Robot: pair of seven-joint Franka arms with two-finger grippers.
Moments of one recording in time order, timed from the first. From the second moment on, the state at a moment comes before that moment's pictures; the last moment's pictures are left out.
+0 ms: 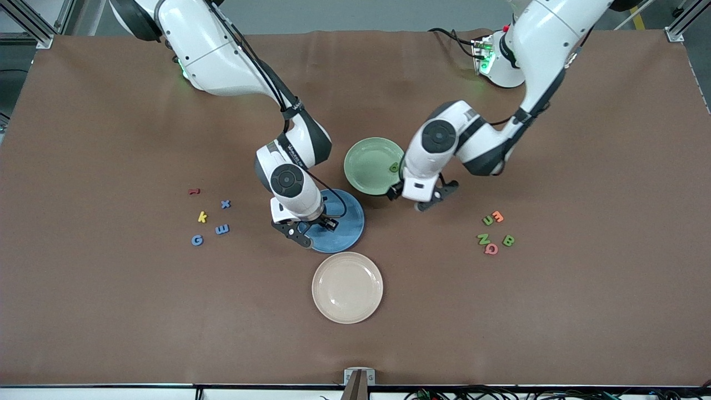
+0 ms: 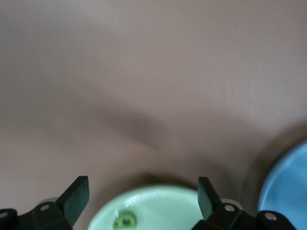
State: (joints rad) left arm -0.02 0.53 -0.62 -1.95 0.30 2.36 -1.38; right arm 0.60 0.75 0.01 -1.58 0.11 2.36 1.11
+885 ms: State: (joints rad) left arm 0.31 0.62 -0.59 -1.90 0.60 2.36 -1.08; right arm 0.25 0.60 -0.01 -1.55 0.07 2.05 0.49
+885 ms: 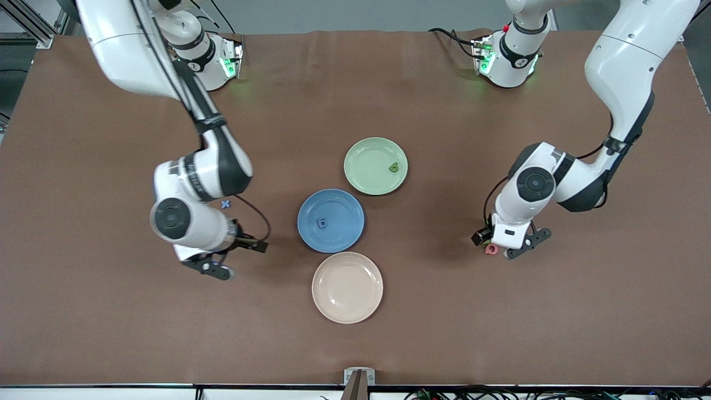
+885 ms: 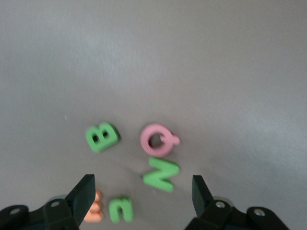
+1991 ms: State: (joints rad) left arm 0.30 0.72 -0.61 -1.86 0.60 2.37 -0.96; right arm 0.03 0.61 0.01 -1.86 0.01 2.42 0.17
